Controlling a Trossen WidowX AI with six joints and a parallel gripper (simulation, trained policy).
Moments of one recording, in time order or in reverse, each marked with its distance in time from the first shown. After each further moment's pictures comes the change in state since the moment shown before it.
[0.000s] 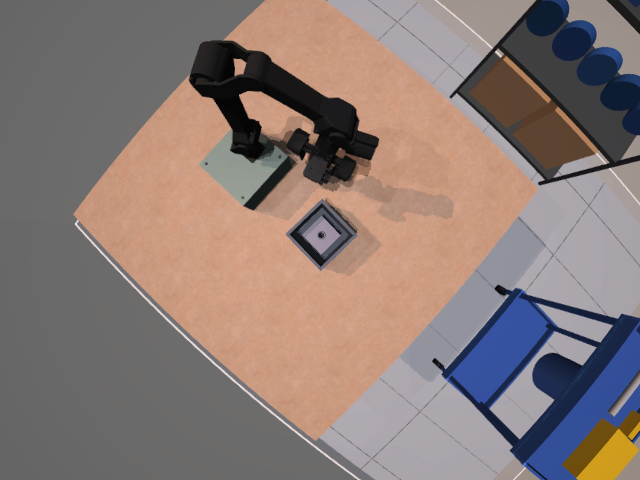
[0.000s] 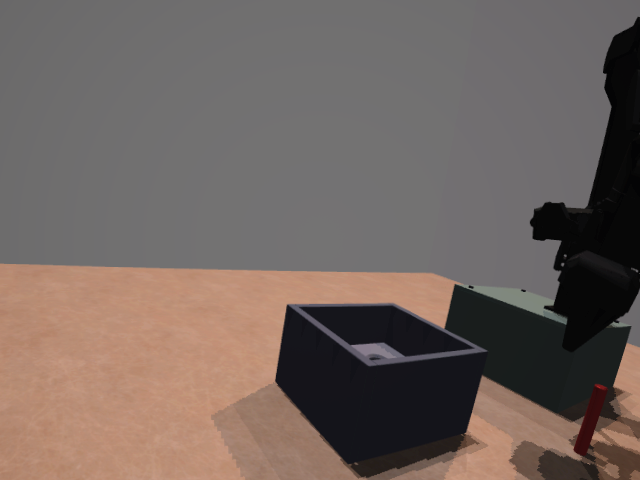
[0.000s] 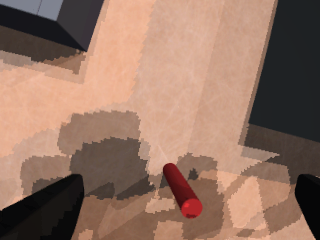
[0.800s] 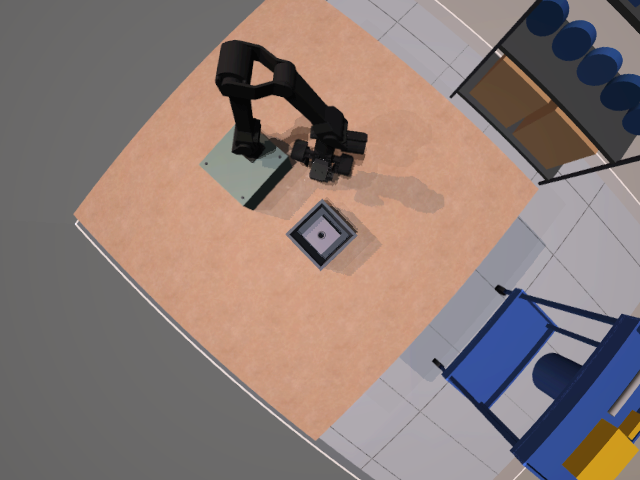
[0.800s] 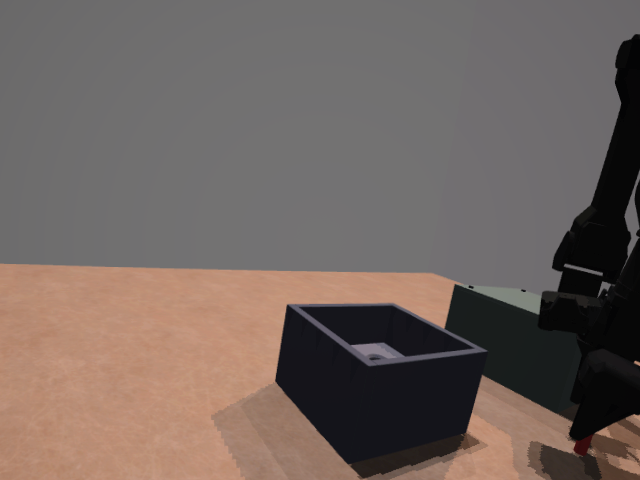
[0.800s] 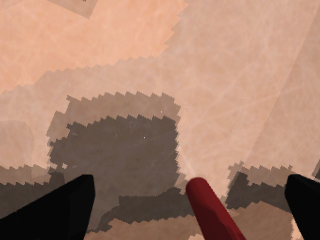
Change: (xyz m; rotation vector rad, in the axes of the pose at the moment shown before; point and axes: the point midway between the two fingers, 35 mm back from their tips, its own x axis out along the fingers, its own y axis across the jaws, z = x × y) arm 0.084 0.008 -0.039 -0.185 -0.019 0.116
